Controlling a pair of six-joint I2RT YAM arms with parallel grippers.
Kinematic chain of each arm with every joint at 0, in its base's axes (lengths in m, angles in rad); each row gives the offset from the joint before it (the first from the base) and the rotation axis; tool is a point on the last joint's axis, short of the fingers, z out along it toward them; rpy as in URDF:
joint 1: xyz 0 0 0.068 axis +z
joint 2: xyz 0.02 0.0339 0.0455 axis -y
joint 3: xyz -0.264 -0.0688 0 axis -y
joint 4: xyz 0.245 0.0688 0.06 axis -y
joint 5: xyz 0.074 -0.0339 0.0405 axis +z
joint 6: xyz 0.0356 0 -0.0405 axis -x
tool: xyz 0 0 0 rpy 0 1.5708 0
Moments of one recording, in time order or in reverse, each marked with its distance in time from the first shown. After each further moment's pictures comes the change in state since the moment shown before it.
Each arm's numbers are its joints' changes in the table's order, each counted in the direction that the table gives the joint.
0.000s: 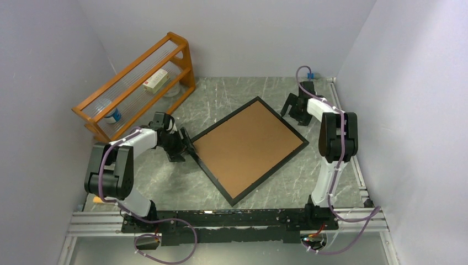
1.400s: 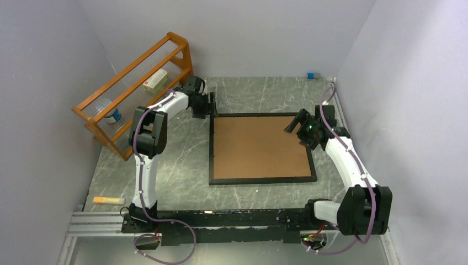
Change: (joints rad) left arm -0.168 -0.676 0.909 -0.036 0.132 -0.249; right arm -0.028 0.836 -0.614 -0.089 0.240 -0.195
